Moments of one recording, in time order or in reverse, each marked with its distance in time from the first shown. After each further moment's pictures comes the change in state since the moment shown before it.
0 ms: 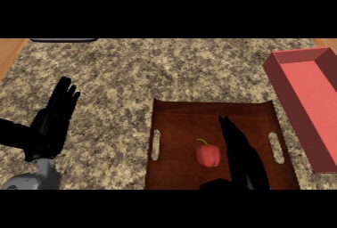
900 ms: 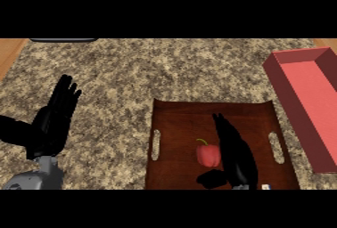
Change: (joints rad) left arm -0.020 -0.045 0.028 -0.011 -0.046 -0.017 0.029; right arm -0.036 0.070 -0.061 0.153 0.044 0.008 -0.099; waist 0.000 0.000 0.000
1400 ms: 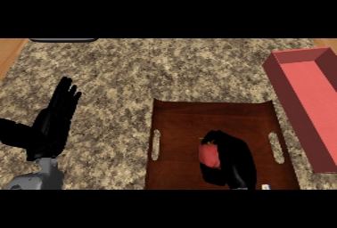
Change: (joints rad) left arm 0.013 -0.010 0.015 0.014 0.001 -0.025 -0.024; right arm -0.001 -0.021 0.030 0.011 0.092 -0.015 -0.058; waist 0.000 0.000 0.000
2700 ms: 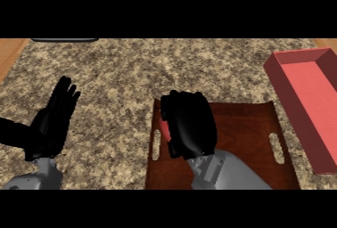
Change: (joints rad) left arm -0.001 -0.004 0.008 -0.017 -0.011 -0.008 0.023; right arm -0.575 0.056 0.114 0.044 0.065 0.250 0.181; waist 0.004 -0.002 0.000
